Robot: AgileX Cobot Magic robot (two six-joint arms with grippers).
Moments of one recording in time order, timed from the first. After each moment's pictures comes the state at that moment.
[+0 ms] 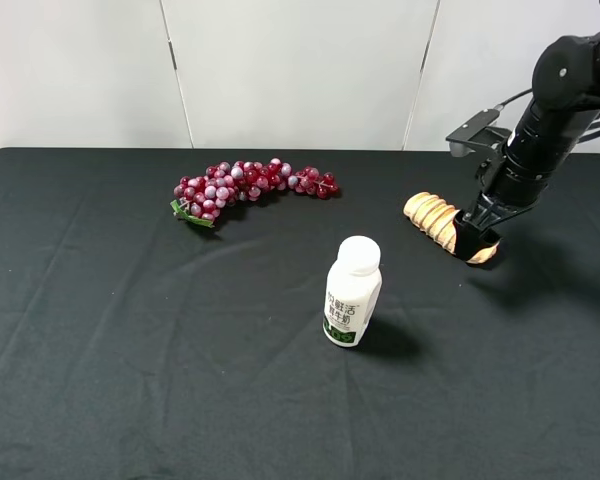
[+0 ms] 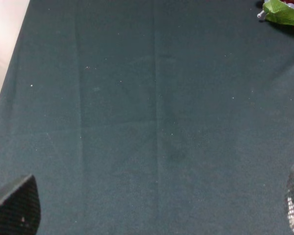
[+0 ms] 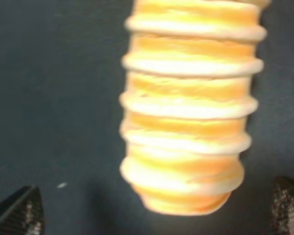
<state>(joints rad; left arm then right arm) 0.00 -0.01 -0.49 0.07 1.06 0.01 0.14 1.86 -1.17 -0.01 0.76 -0.55</state>
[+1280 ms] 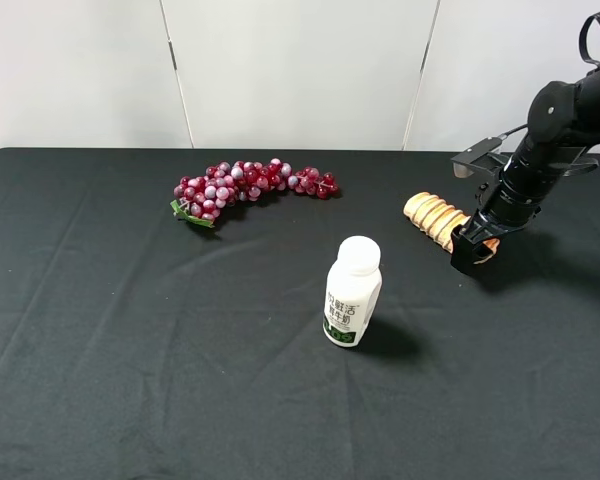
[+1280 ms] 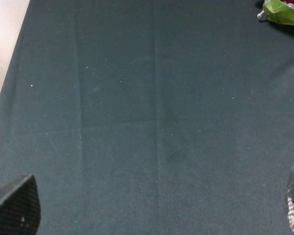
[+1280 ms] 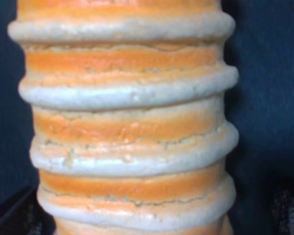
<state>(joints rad) 0.00 -0.01 -0.49 0.07 1.06 0.01 0.06 2.01 -1.18 0.06 0.63 -0.59</state>
